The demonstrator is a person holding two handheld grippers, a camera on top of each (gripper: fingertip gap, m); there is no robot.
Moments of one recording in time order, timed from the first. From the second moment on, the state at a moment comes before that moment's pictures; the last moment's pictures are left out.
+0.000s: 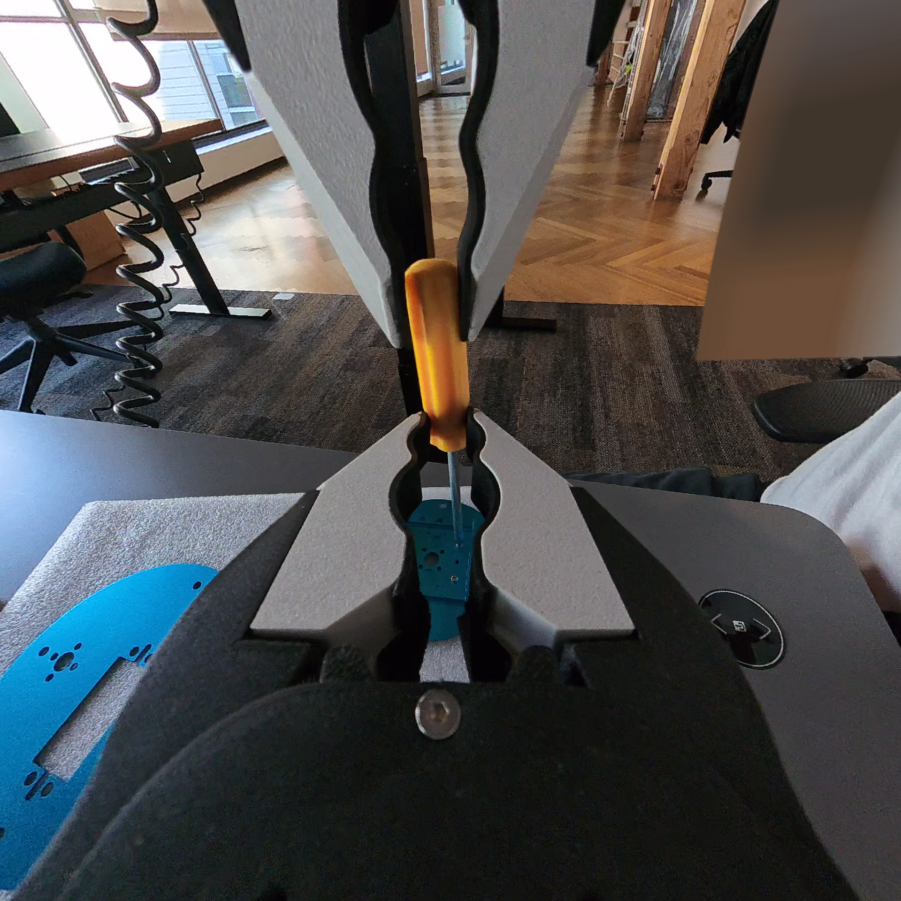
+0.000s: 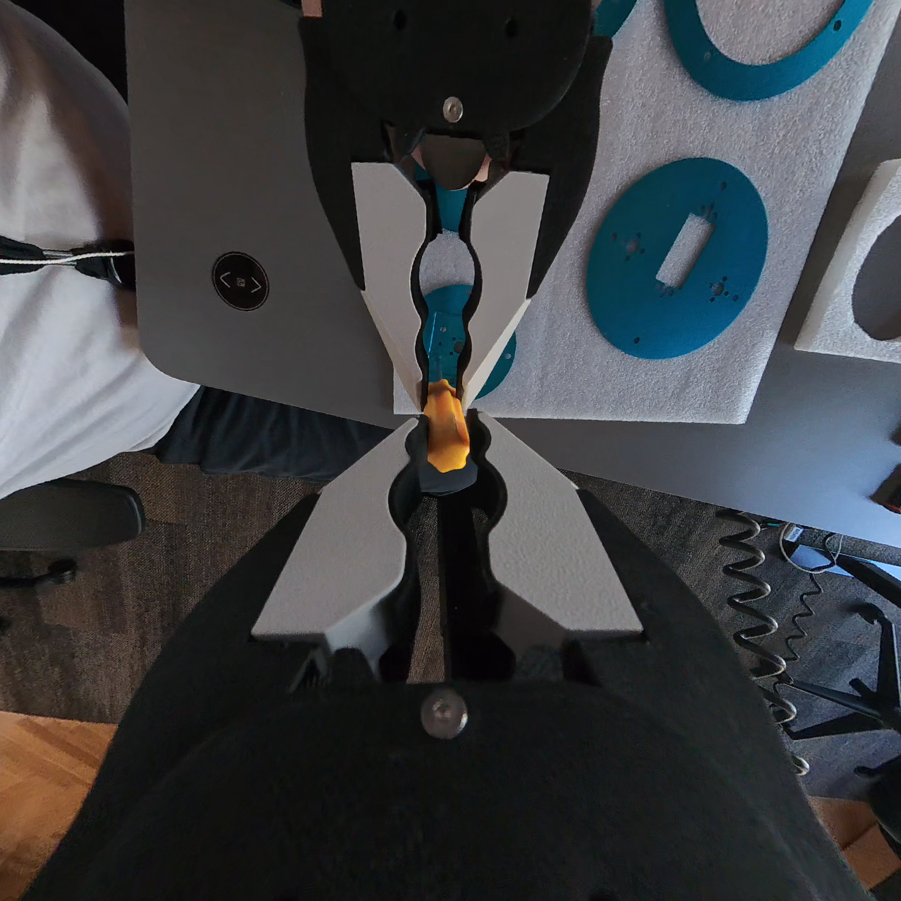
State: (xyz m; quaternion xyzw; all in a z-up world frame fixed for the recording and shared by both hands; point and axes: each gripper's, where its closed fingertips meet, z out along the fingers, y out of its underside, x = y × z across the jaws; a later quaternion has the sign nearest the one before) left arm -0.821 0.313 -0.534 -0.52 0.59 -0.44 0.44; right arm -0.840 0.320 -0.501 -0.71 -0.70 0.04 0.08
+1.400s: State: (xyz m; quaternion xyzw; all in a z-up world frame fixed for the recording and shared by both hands) left arm -0.821 0.316 -0.534 -0.53 0.59 -0.42 0.45; right arm -0.840 0.324 -0.509 -0.83 -0.56 0.06 0.06
